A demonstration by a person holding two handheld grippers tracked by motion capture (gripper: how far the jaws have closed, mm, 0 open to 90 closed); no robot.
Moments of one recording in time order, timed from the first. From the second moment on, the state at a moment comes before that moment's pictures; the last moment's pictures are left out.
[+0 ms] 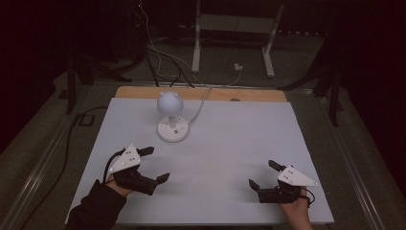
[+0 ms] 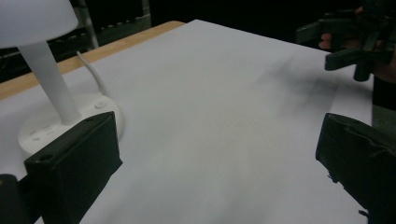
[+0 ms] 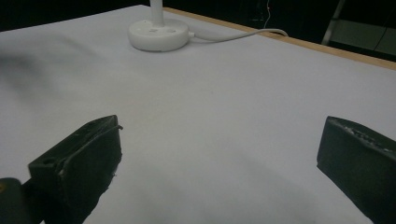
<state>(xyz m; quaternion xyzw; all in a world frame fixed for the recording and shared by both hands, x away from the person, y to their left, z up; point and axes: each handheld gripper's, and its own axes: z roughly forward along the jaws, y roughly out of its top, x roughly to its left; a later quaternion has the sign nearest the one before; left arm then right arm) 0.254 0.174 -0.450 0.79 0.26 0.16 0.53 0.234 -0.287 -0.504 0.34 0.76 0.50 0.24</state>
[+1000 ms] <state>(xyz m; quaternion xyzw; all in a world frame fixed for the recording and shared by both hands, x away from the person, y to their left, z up) 0.301 0.127 -0.445 0.77 0.33 0.19 0.51 0.234 -0.289 -0.503 0.34 0.75 0.51 0.24</state>
